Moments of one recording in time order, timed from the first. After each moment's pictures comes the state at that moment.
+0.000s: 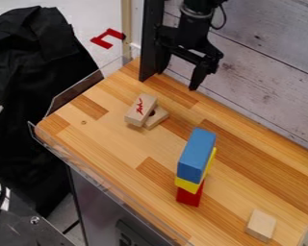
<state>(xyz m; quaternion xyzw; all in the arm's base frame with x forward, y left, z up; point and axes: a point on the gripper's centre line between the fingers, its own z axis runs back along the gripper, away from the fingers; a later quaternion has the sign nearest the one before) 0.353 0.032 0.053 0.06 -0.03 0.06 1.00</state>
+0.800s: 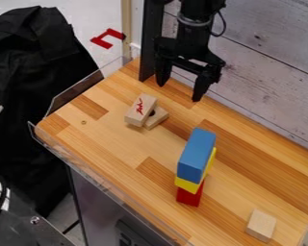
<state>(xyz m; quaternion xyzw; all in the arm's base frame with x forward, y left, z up) 0.333 0.008 0.059 0.02 -0.03 0.05 1.00</state>
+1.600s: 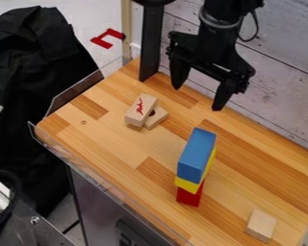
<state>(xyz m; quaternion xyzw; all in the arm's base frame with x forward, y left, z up) 0.292 -0.042 0.094 0.04 -0.08 0.02 1.00</state>
